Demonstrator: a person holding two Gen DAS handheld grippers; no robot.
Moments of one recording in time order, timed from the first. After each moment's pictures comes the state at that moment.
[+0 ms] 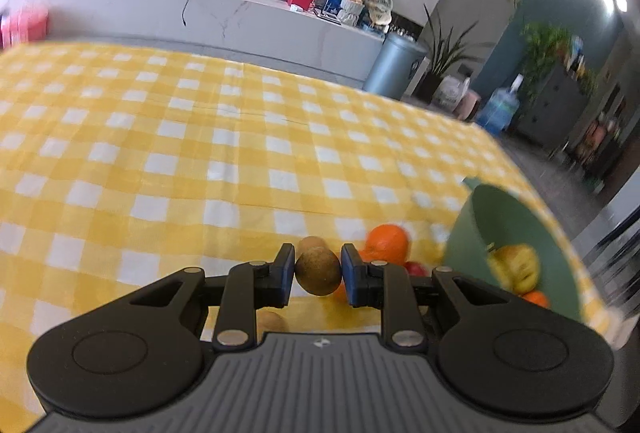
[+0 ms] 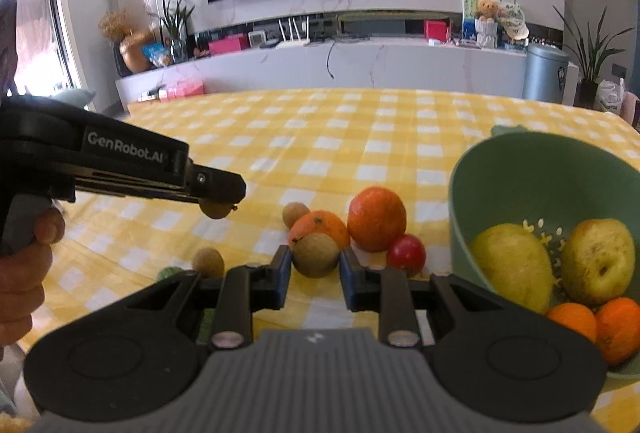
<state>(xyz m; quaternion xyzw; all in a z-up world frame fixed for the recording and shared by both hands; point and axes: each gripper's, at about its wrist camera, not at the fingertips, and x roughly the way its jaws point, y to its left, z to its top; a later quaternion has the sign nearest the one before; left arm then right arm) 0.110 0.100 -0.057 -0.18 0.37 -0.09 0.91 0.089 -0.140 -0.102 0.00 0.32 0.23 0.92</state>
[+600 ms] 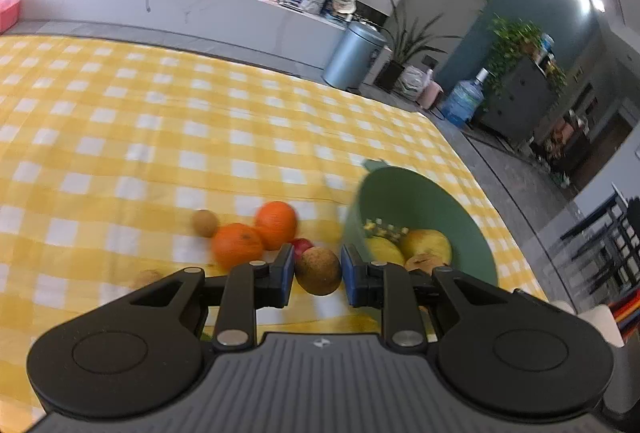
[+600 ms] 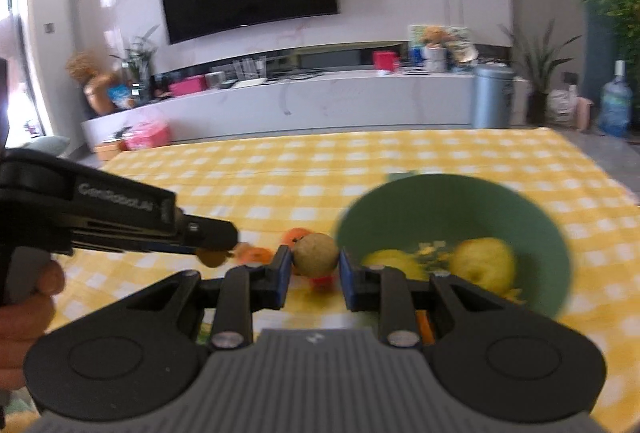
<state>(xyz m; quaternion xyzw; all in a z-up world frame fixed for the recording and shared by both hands) 0.092 0.030 -0.025 -0.18 0.38 -0.14 0.90 0.050 -0.205 -0.046 0.02 0.29 0.15 0.95</state>
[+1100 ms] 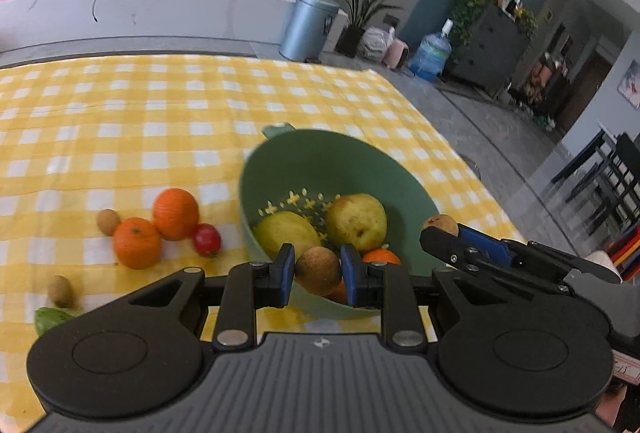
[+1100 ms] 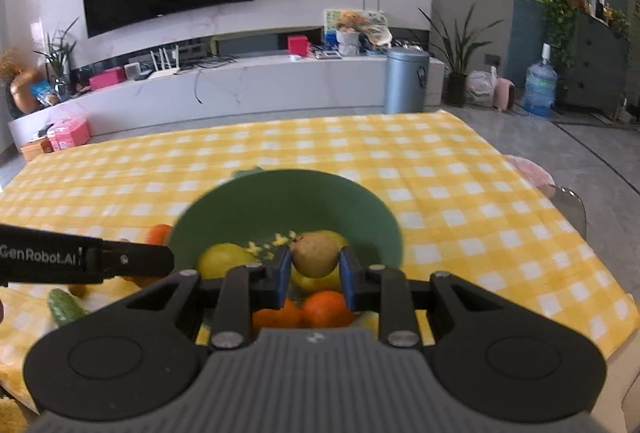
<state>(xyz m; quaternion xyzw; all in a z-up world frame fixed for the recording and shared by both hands) 0.102 -0.062 -0.027 -0.11 0.41 -0.18 0.89 0.059 -0.292 -0.029 0.01 0.32 0.04 0.95</state>
